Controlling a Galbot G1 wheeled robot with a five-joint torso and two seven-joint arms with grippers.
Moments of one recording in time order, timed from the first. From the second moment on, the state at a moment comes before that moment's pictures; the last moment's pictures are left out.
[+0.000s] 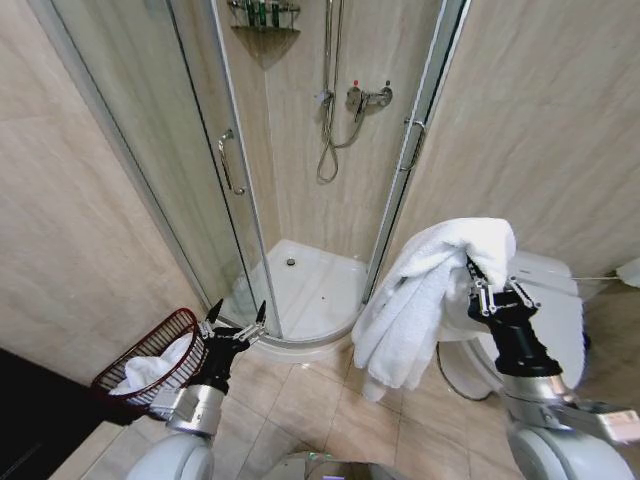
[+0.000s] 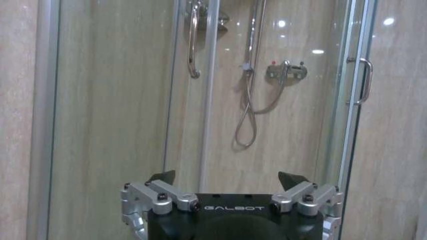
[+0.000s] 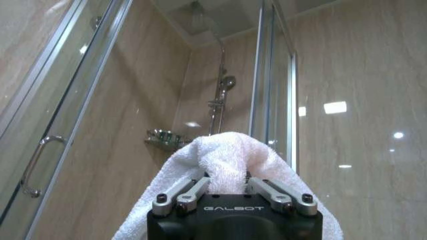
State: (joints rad) left arm 1.86 -1.61 -0.59 -2.50 -0.11 0.09 0.14; right arm -1.73 1.26 0.84 2.50 0.36 0.26 -0.10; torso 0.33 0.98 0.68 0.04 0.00
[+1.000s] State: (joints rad) left arm 1.86 -1.61 -0.59 -2.50 -0.11 0.09 0.14; right arm -1.72 1.26 0.84 2.50 0.35 0.26 -0.09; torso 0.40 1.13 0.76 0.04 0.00
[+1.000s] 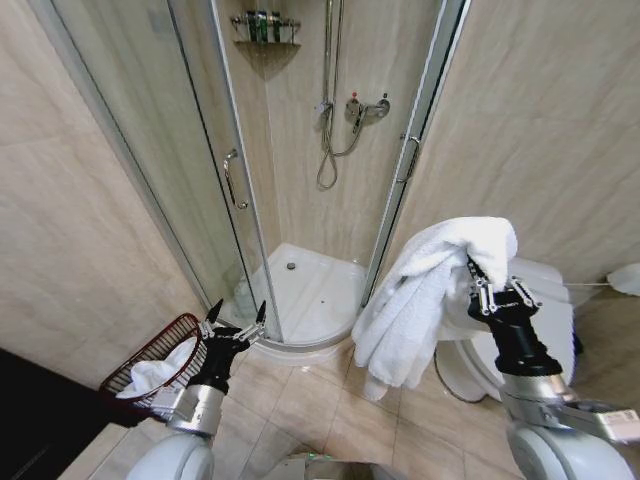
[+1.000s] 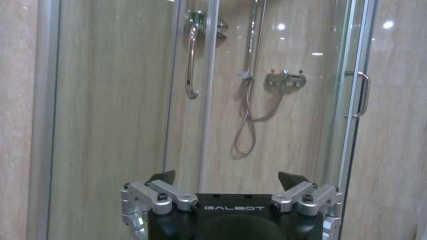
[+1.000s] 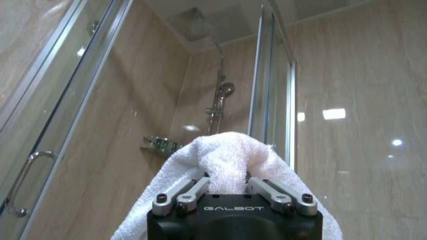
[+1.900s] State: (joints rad) left arm 1.86 -1.61 -0.59 -2.50 -0.11 0.09 0.14; right arm -1.72 1.27 0.83 2.50 0.35 0.26 -0.09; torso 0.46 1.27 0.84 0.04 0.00
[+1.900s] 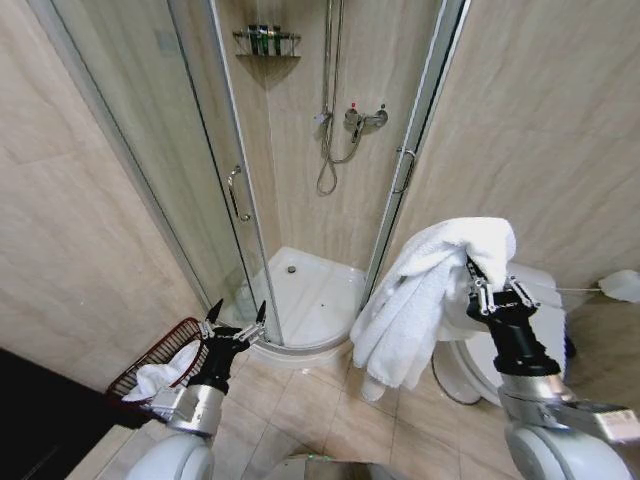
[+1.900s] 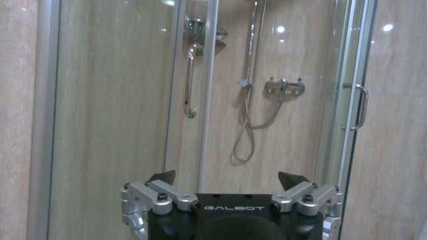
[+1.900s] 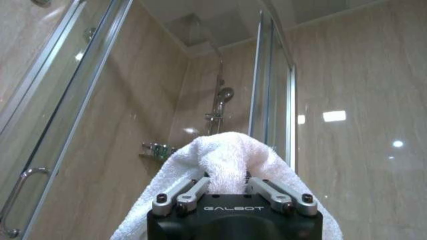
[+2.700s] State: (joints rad) left arm 1.86 -1.61 -0.59 -2.50 -0.11 0.09 0.14; right arm -1.70 1.27 0.81 2.50 0.34 0.26 -0.10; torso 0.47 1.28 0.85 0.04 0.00
